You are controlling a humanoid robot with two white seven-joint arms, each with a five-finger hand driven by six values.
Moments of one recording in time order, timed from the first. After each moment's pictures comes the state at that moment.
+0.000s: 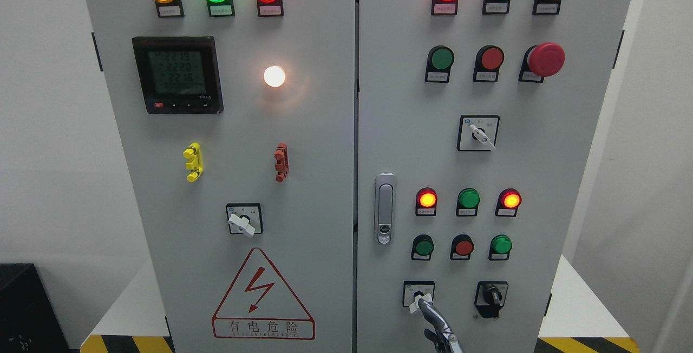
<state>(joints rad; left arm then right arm) -0.08 -0.11 0.00 0.00 0.08 -0.07 -0.06 0.16 0.13 0.20 -2.03 0.16 -0.18 0.12</state>
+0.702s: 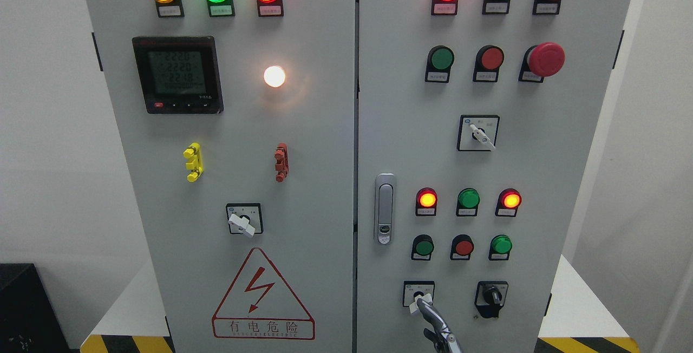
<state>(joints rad) -0.08 -0.11 0.00 0.00 0.08 -0.07 -0.06 0.15 0.13 0.20 -2.03 0.18 -0.18 0.11</state>
